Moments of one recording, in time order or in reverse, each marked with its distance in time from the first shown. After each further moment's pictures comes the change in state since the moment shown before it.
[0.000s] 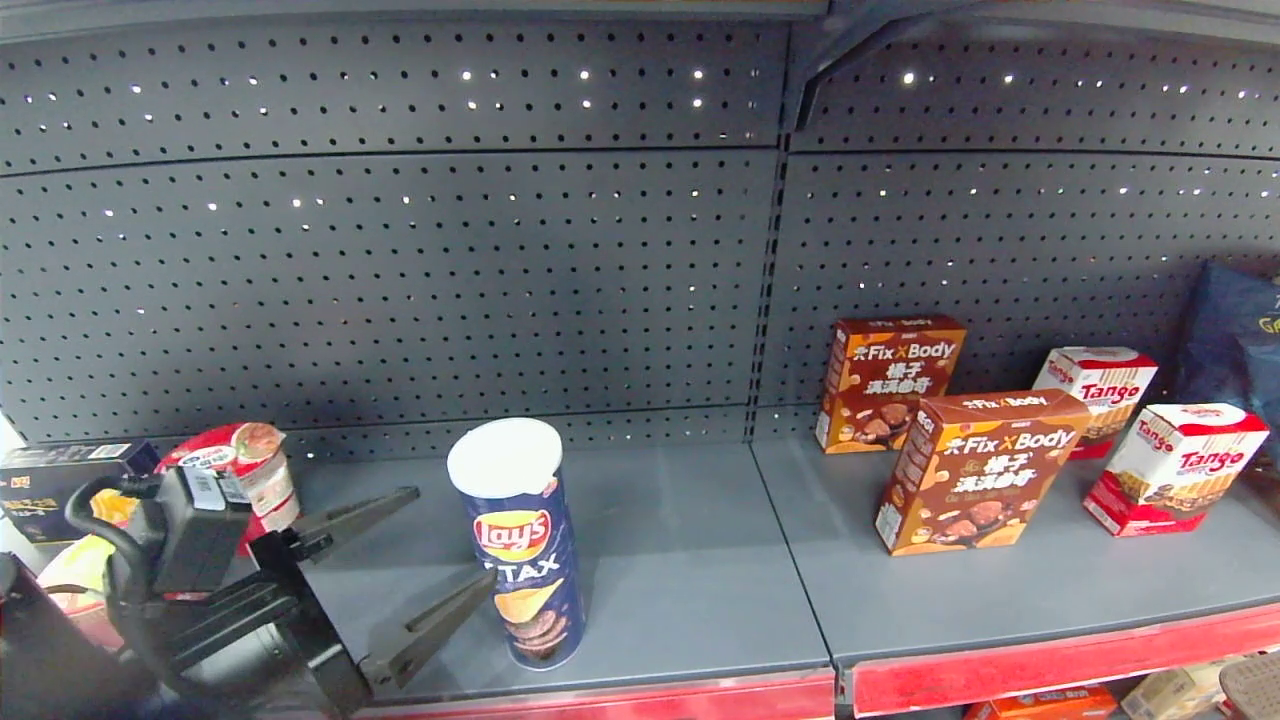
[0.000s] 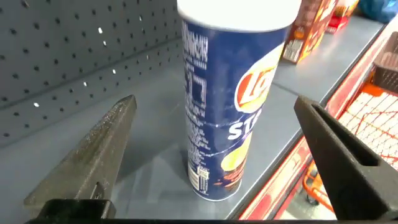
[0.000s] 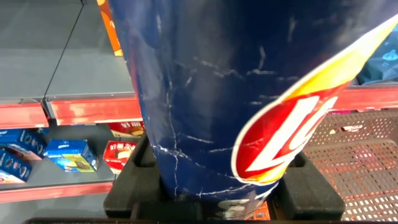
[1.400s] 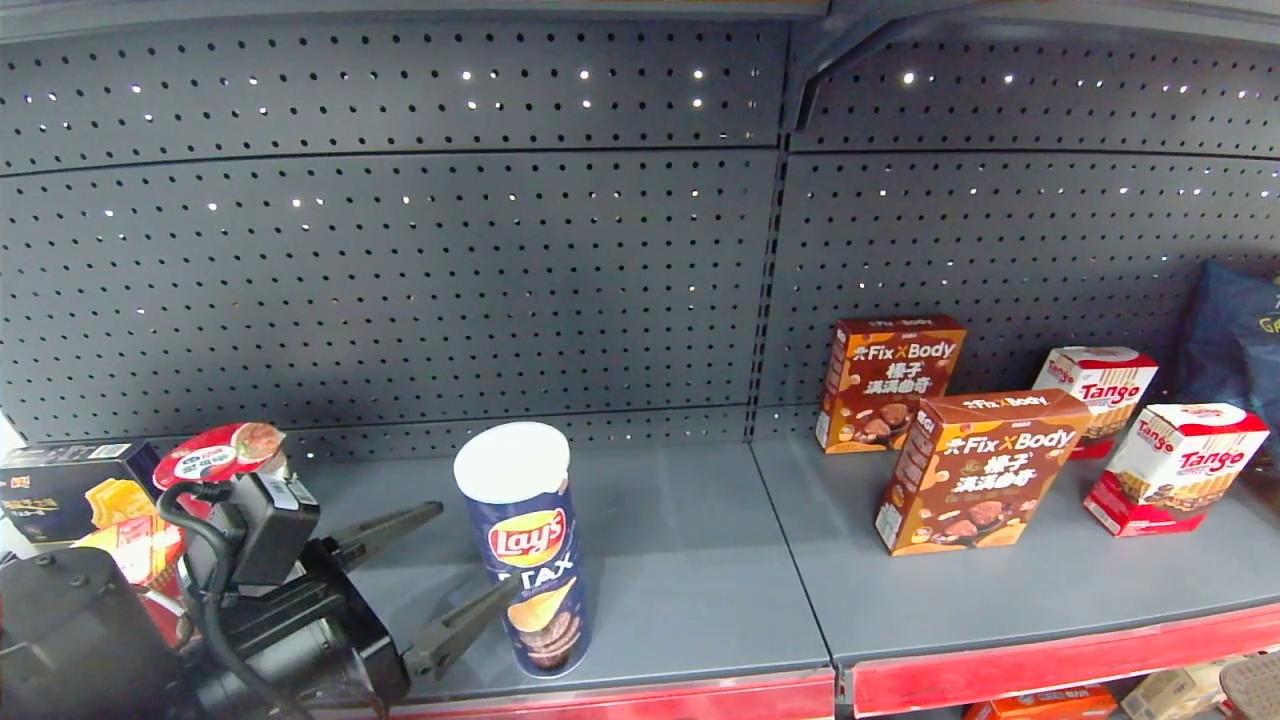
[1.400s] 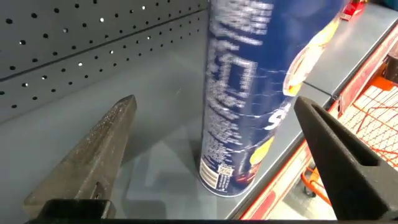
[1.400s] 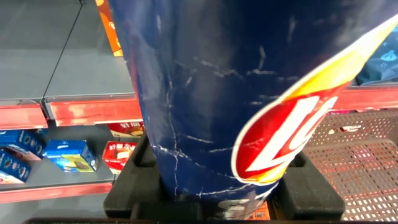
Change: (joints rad) left arm -0.031 0.130 -0.001 -0.051 0.051 -0.006; right arm -0.004 0.009 0.000 0.000 -0.002 -0.001
